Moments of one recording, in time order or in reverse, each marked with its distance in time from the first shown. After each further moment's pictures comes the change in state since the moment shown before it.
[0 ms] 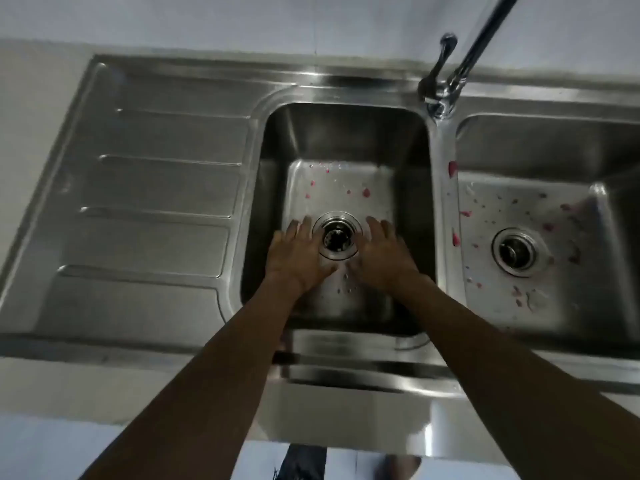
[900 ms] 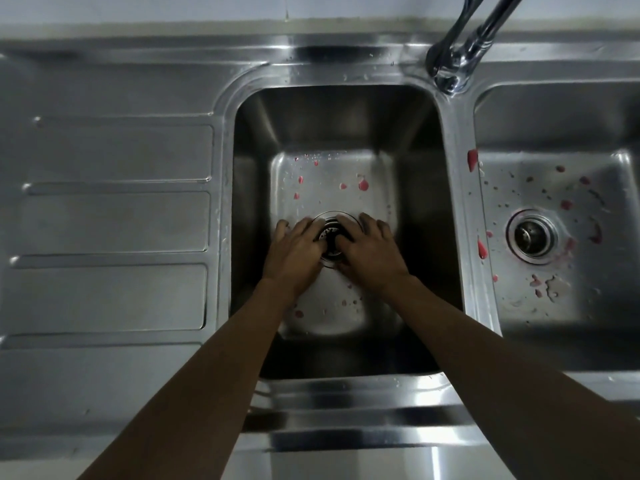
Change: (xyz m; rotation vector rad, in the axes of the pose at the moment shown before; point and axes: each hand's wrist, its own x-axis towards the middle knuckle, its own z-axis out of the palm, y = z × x) left_hand 0.066 -0.024 0.022 0.093 0.111 0.281; right_hand 0.057 -0.002 0.031 -0.135 0.035 -0.092
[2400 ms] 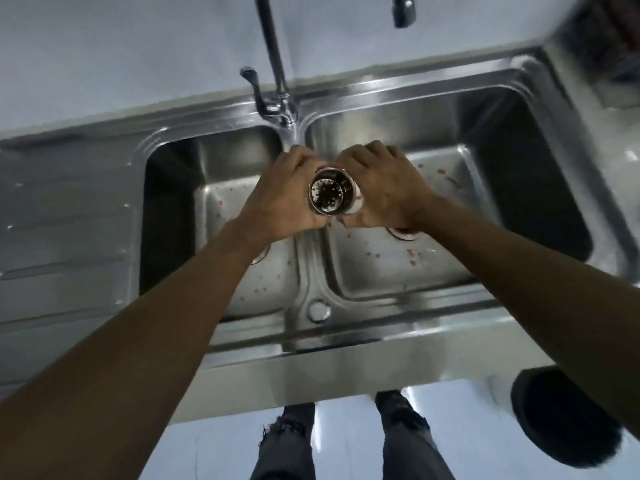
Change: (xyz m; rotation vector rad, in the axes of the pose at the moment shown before) left_hand 0.004 0.221 -0.183 -0.235 0.286 0.173; right_hand -0.188 0.191 -0.160 -0.036 0.355 -0.059
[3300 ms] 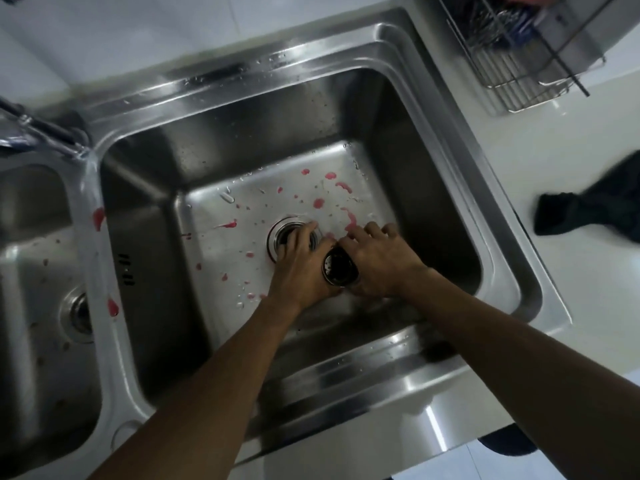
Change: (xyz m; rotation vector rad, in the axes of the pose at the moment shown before) left_hand 0.113 0.141 0.259 -0.055 -0.297 -0.065; right_hand -0.128 0.199 0.142 -0.022 -0.440 0.217
